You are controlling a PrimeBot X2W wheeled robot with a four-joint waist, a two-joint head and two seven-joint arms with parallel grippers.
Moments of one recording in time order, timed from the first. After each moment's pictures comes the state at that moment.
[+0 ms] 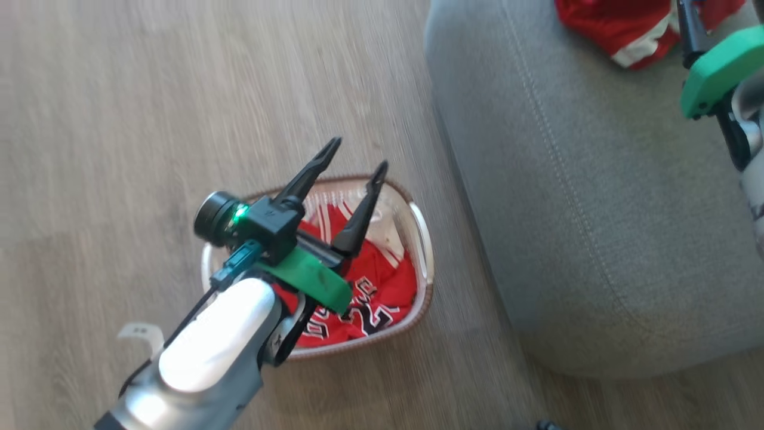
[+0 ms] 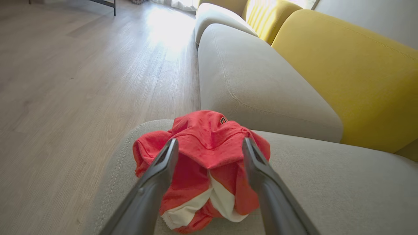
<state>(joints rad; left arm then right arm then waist) -0.67 0.24 -0.83 0.27 -0.50 0.12 -0.20 -1.03 -0.35 0.22 1.01 0.15 0.12 -0.25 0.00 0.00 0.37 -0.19</state>
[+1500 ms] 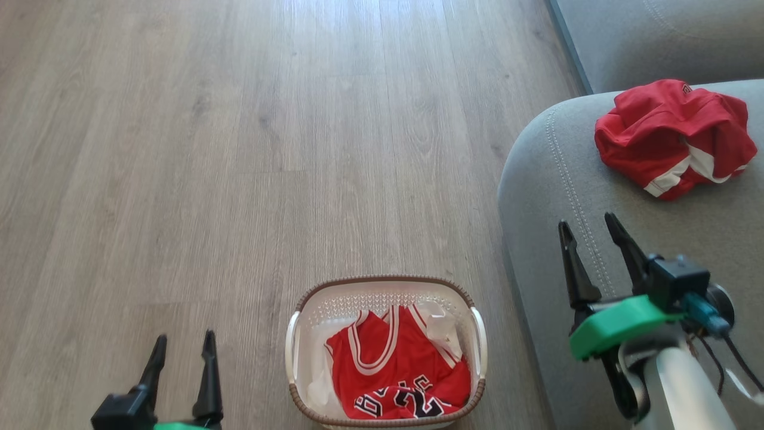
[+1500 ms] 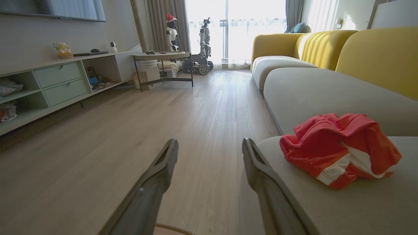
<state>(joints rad) 0.03 0.31 -0.39 0.14 -0.51 0.28 -0.25 -0.14 -0.06 0.01 0.26 0.12 0.12 -0.20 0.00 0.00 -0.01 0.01</state>
